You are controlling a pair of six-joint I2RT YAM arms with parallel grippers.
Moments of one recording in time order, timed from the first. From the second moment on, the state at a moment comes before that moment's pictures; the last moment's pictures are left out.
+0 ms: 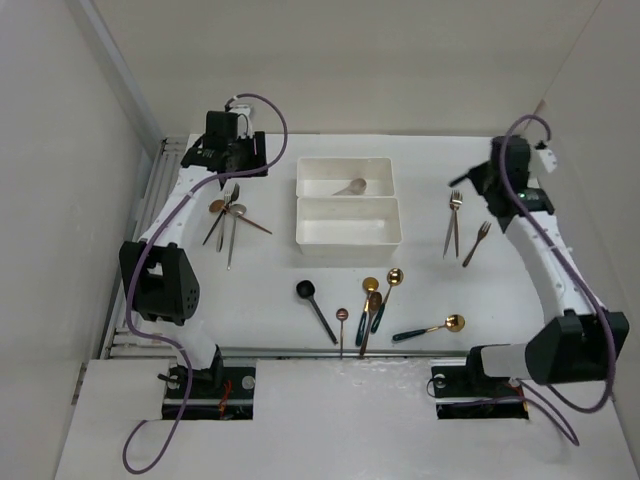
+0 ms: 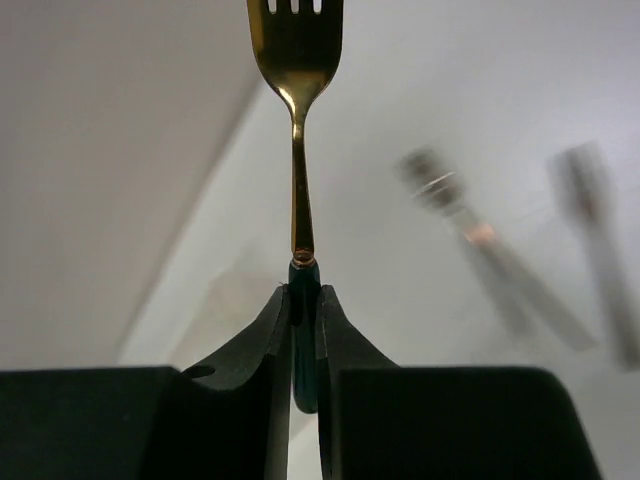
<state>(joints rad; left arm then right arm) -0.17 1.72 1.59 -0.56 0.07 -0.14 -0.07 1.37 1.25 -0.50 0.35 0.91</state>
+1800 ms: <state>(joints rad) -0.64 1.33 1.00 -0.77 0.16 -0.48 0.68 1.26 1.27 -0.61 0.58 1.10</state>
